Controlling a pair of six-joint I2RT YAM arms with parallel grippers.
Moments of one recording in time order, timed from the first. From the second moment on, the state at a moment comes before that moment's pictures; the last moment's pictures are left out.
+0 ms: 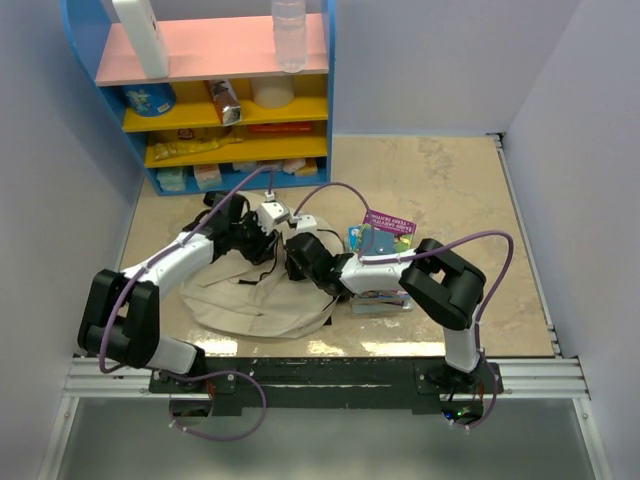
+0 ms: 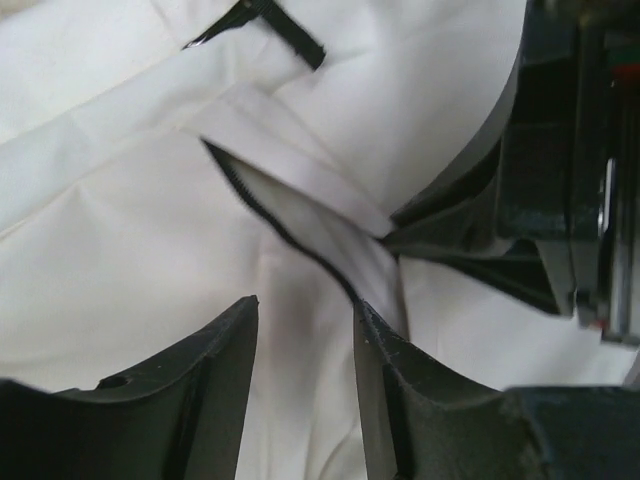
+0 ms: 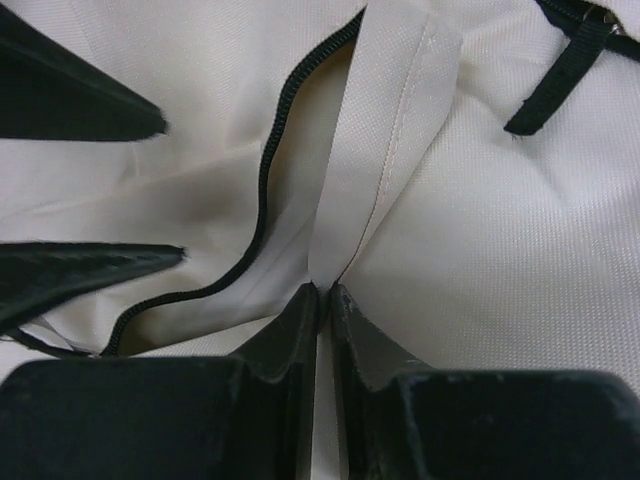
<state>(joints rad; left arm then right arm) -0.29 1.42 0.83 -0.33 0.42 0.46 1.01 1.94 1.09 0.18 0.30 0.60</state>
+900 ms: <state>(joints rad) -0.42 1.54 0.80 -0.08 0.09 0.23 0.99 1.93 1.01 0.30 0.26 0.68</state>
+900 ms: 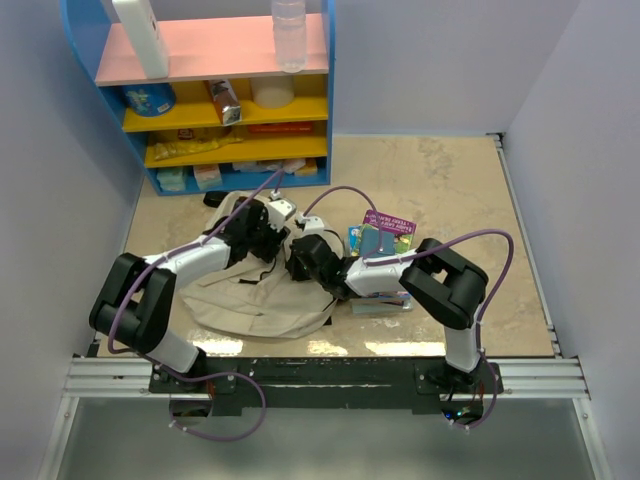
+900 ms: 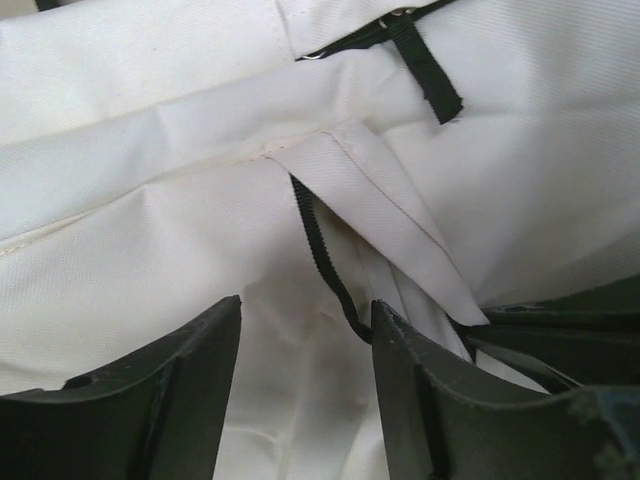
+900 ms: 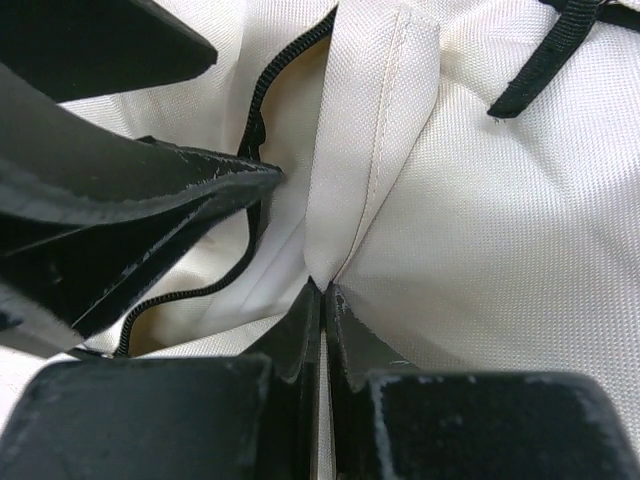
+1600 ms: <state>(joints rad) -0.42 1.53 0.88 -0.20 0.07 0.29 0.98 1.91 0.98 0.32 0.25 0.69</state>
